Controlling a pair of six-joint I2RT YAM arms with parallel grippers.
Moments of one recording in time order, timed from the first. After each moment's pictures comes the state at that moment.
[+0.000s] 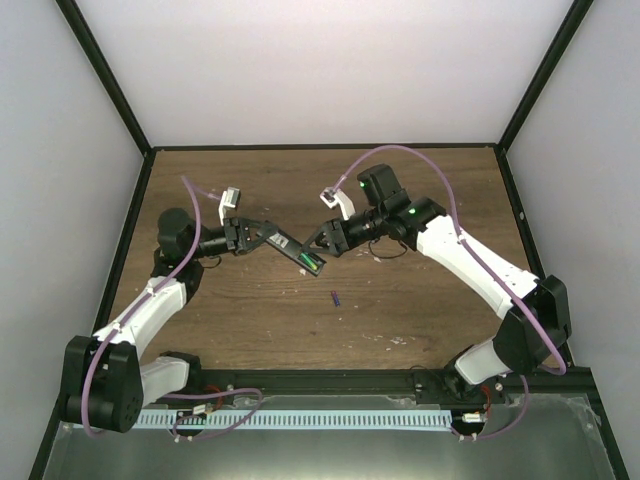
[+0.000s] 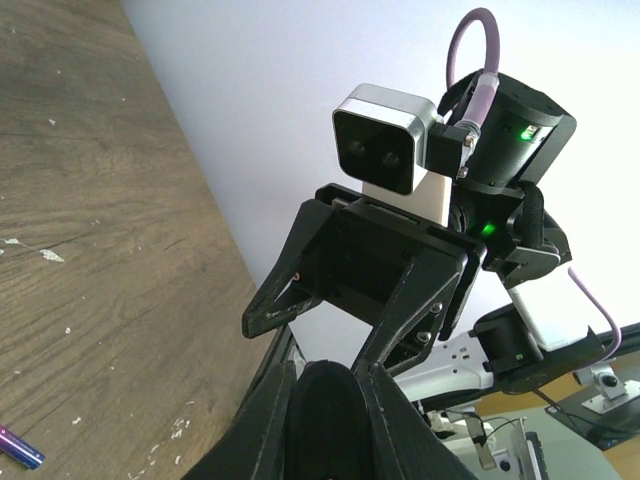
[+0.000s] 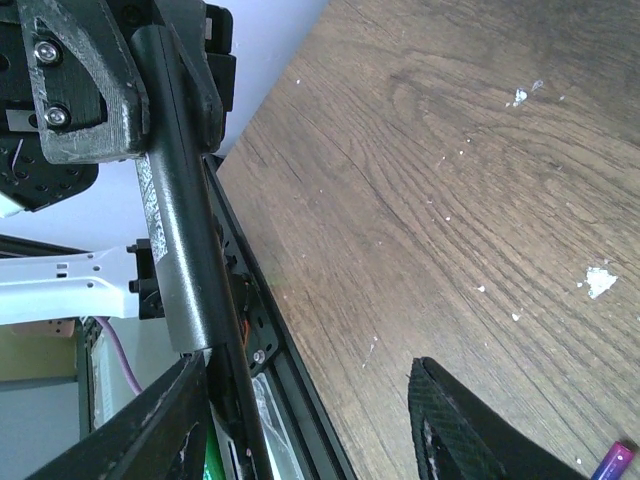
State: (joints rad) left arm -0.17 1.15 0.58 0.63 1.17 -1.20; right arm 0.63 1.47 1.31 -0.62 -0.77 0.27
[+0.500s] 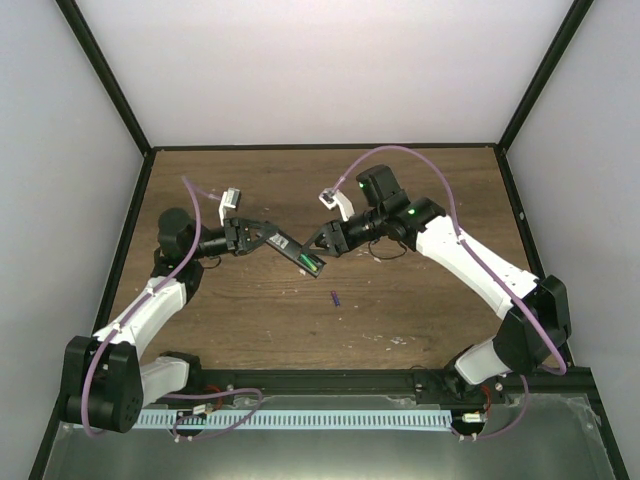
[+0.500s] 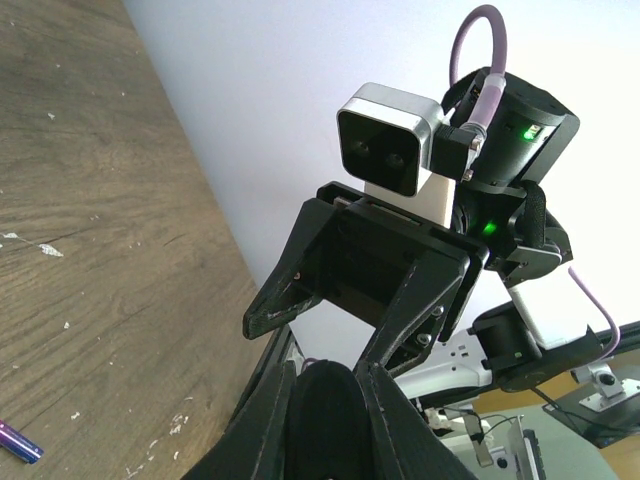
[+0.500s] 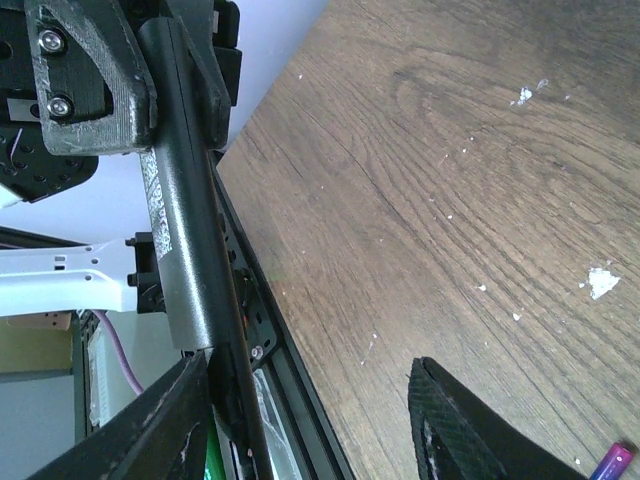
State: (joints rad) left arm -0.17 1.15 0.58 0.62 1.18 -1.20; right arm 0.64 1.47 1.31 -0.62 -0.77 0.26
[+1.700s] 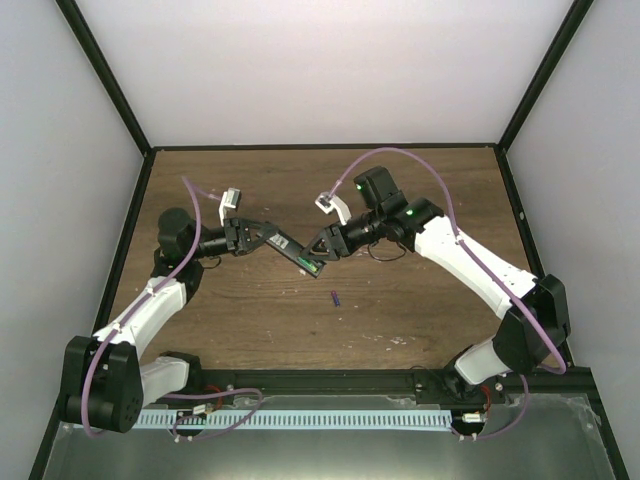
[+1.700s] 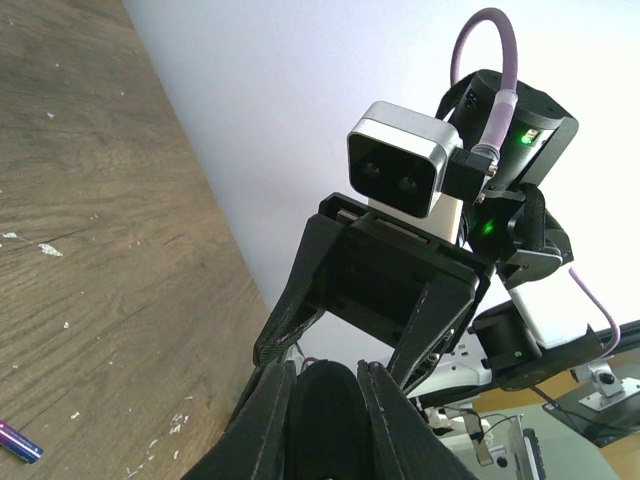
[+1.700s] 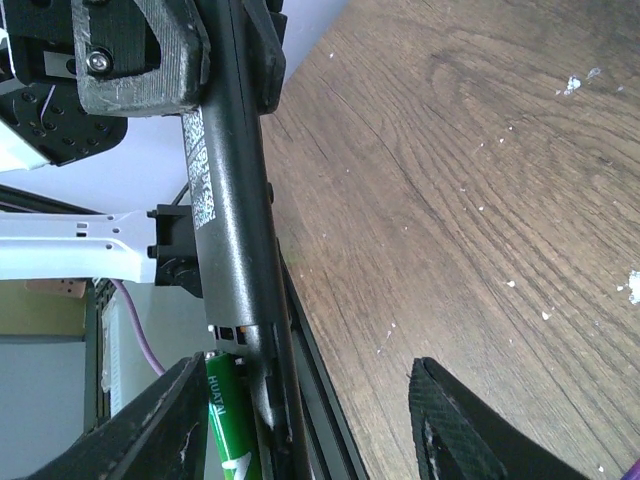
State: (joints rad) left arm -0.17 1.15 0.58 0.62 1.18 -1.20; right arm 0.65 1.48 1.31 -0.64 -0.82 0.20
